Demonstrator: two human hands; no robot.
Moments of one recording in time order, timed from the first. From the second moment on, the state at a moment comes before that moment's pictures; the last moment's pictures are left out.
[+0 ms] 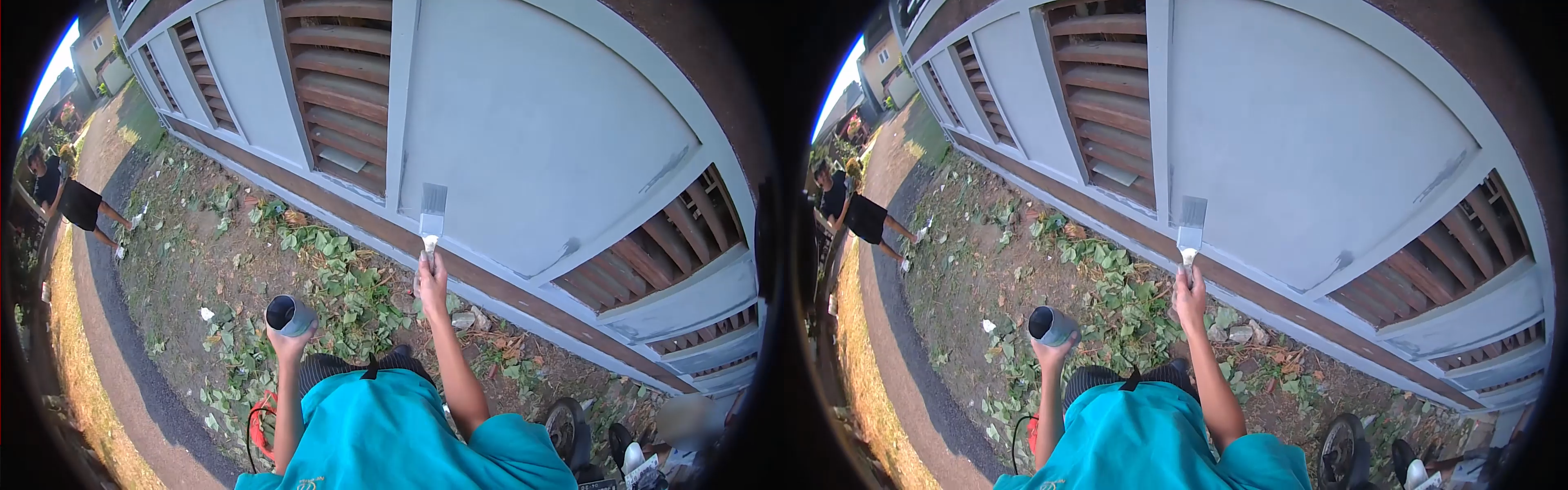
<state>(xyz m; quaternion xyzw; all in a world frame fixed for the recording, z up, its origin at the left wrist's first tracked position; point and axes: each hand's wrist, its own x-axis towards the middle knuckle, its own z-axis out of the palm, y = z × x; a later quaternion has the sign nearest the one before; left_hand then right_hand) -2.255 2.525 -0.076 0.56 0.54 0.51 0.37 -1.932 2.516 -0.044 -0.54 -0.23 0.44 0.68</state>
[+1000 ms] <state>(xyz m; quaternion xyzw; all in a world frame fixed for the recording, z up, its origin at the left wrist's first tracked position) -2.187 2.874 -0.014 0.76 0.26 0.34 0.49 -1.976 2.772 0.082 -0.47 -0.12 0.21 0.85</state>
